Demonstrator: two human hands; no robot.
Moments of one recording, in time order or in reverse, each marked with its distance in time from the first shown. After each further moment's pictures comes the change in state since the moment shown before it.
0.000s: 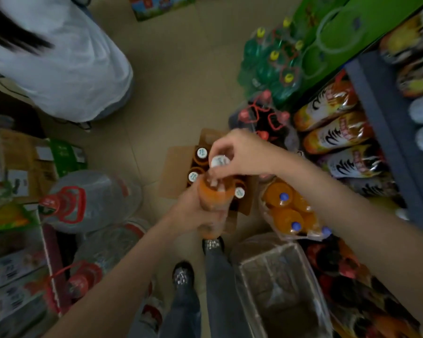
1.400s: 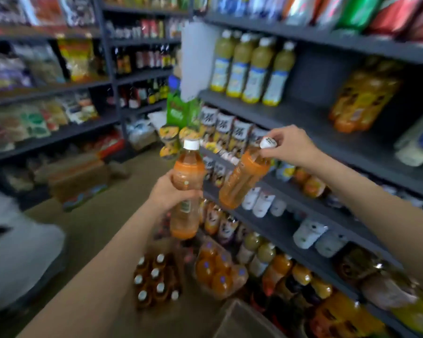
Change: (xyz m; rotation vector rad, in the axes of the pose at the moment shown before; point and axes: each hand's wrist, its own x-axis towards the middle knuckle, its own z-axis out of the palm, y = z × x) left_hand -0.270 0.298 0.046 0.138 0.033 0.584; right_hand -0.471 -0.248 -0.092 -0.294 1.188 0.471
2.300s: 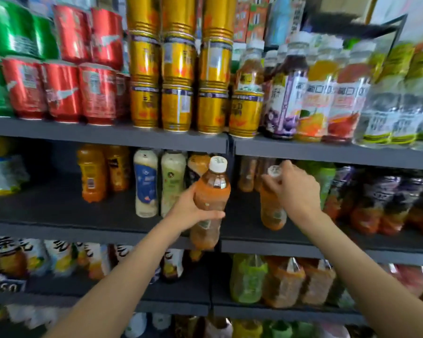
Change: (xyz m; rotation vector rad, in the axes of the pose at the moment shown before) left_hand -0.063 0.296 0.539 -0.040 -0.737 0.578; right_hand -0.227 0.396 -0.326 -0.670 0.800 0.588
